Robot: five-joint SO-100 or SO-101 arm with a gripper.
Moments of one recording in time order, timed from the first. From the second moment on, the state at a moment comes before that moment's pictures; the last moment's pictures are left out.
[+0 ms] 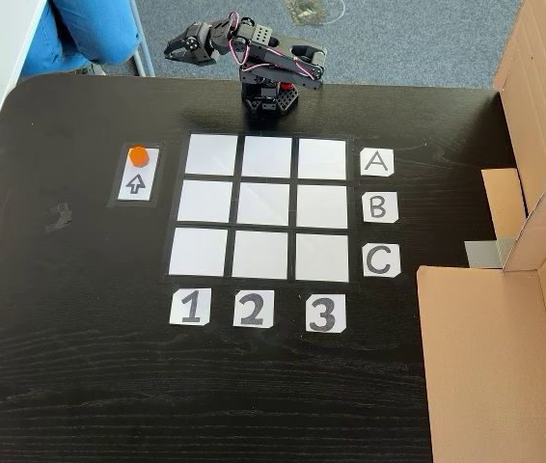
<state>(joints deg) 94.7 189.0 173.3 42.8 86.0</state>
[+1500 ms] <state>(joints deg) 74.4 124.5 114.5 70.2 79.0</state>
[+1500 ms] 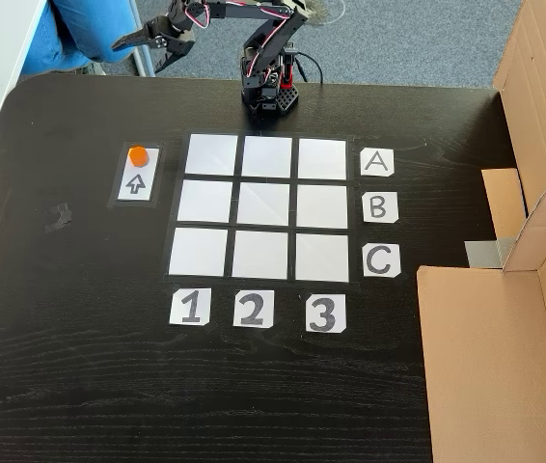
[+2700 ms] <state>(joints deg) 59.1 85.4 88.2 76.9 84.6</state>
